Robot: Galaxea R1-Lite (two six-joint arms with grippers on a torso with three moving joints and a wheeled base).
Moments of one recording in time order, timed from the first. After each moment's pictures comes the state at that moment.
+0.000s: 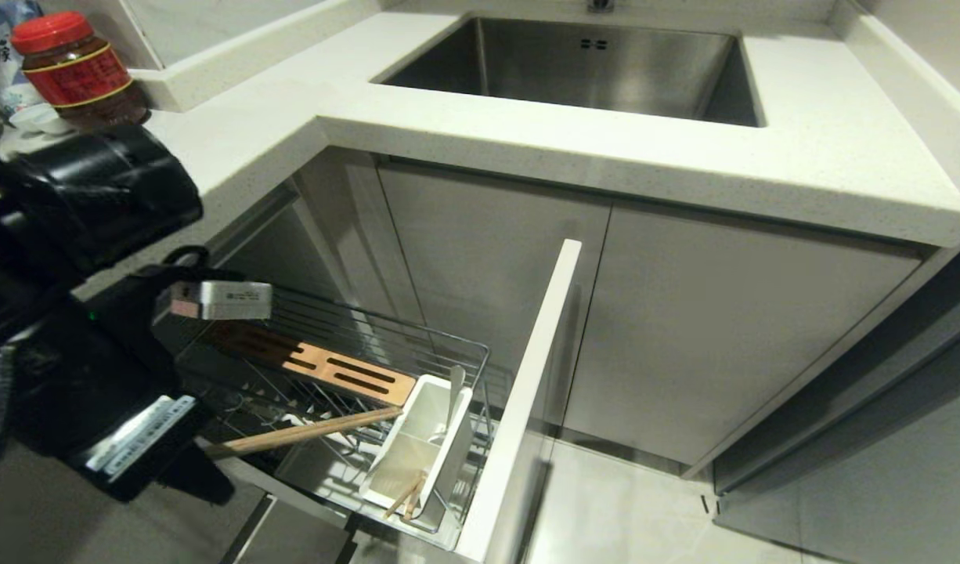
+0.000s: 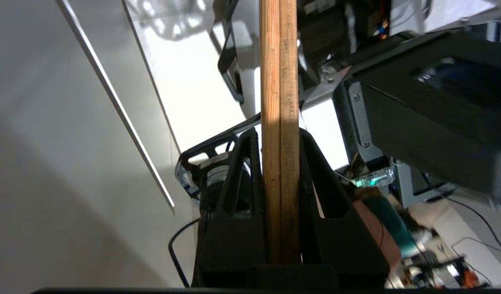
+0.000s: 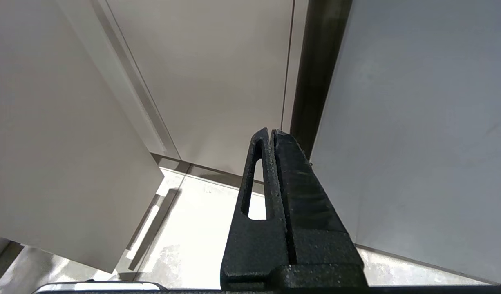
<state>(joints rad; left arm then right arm) -0.51 1.53 -1.65 1.45 -0.06 -0.08 0.00 0.00 0.00 -0.08 0.00 0.02</state>
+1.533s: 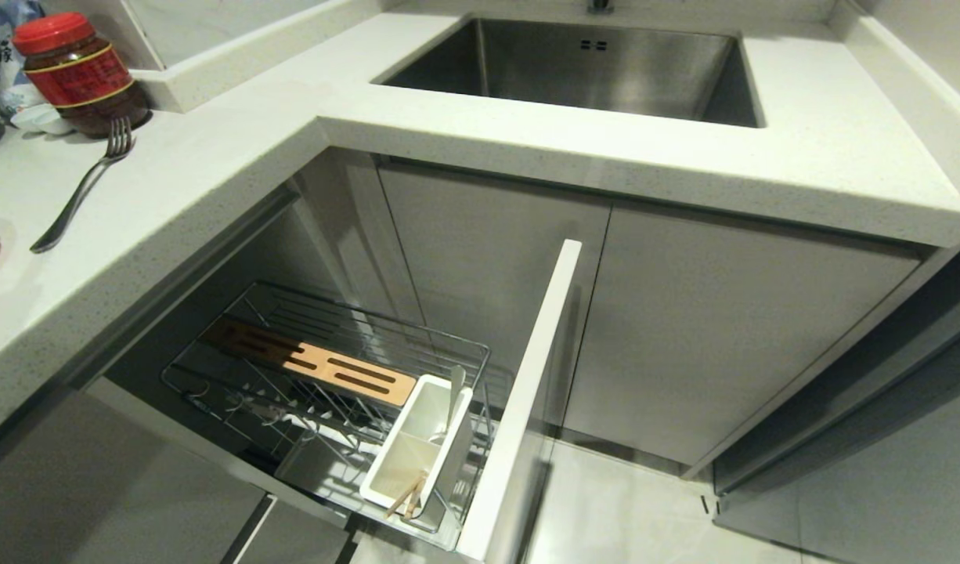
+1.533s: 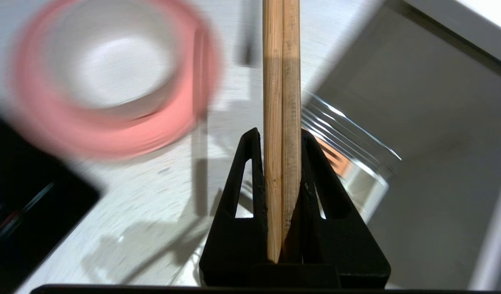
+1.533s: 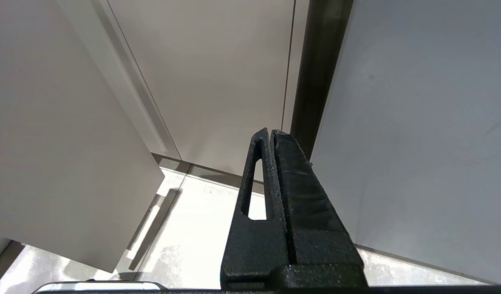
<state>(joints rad) 0.33 0.96 -1.78 1.06 -0.06 -0.14 0.00 0.00 0.00 -0.08 0.00 0.02</state>
